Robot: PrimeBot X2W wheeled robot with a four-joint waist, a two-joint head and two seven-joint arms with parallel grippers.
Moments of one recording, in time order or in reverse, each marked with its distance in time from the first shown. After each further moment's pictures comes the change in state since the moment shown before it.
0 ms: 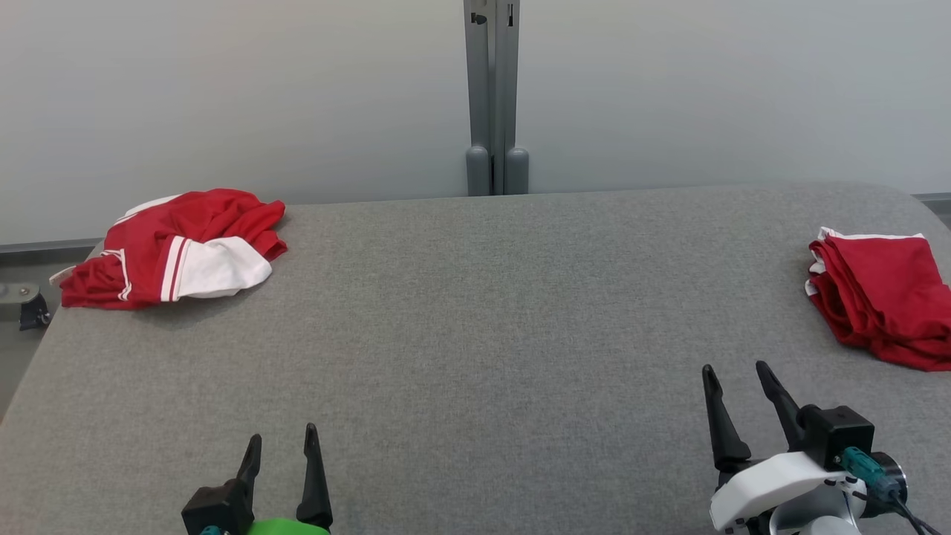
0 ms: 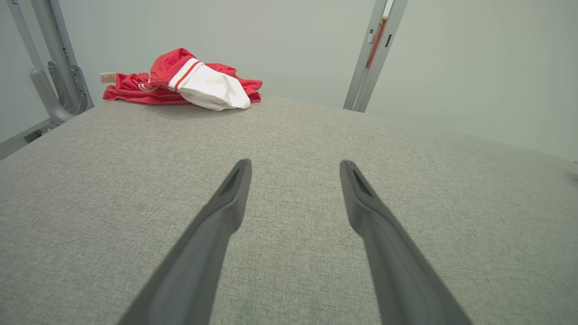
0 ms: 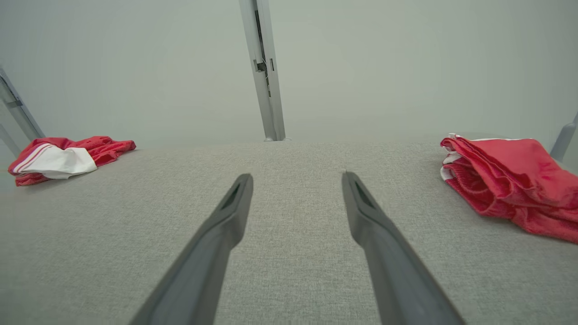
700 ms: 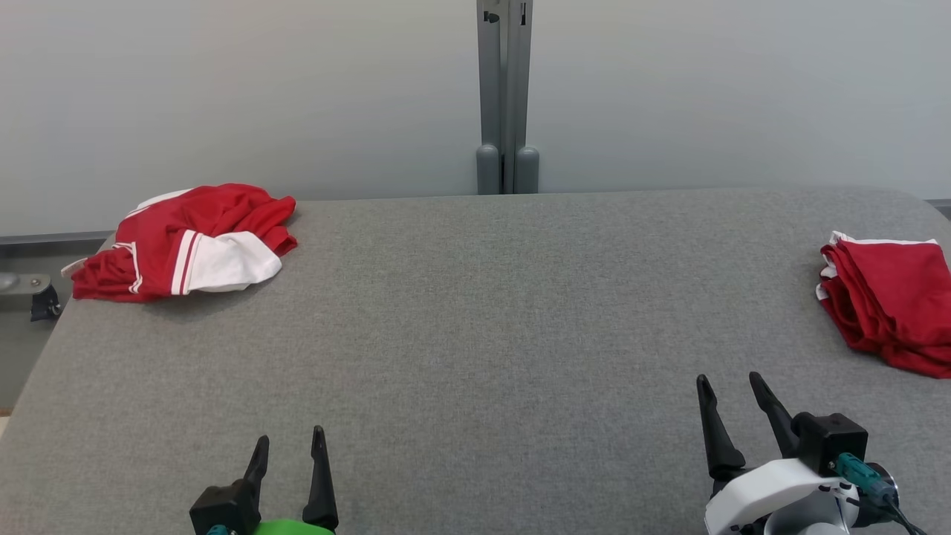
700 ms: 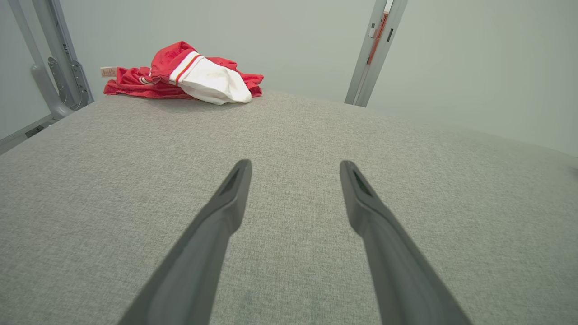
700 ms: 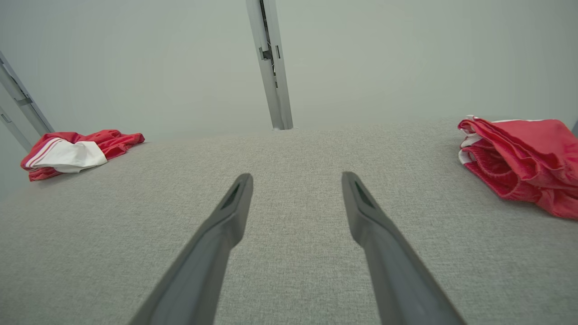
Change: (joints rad) left arm -0.006 -0.007 -0.005 0.022 0.013 -0.013 0.000; right arm 0.007 0.000 0.025 0.027 0.042 0.000 -0.001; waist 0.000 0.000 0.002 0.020
